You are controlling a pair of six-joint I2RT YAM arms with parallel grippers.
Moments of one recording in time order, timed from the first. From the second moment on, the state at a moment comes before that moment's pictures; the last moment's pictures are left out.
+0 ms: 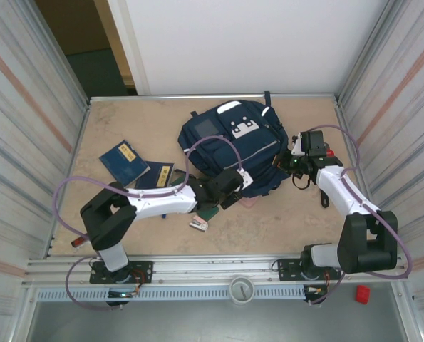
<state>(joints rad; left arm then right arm) -1.06 1.74 1.12 -0.24 -0.34 0.13 0.10 1.32 0.88 -0.46 -0.36 0.55</state>
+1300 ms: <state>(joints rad) -0.93 1.61 1.01 -0.20 0.03 0.17 0.08 1.35 0.88 -0.44 -0.41 0.54</state>
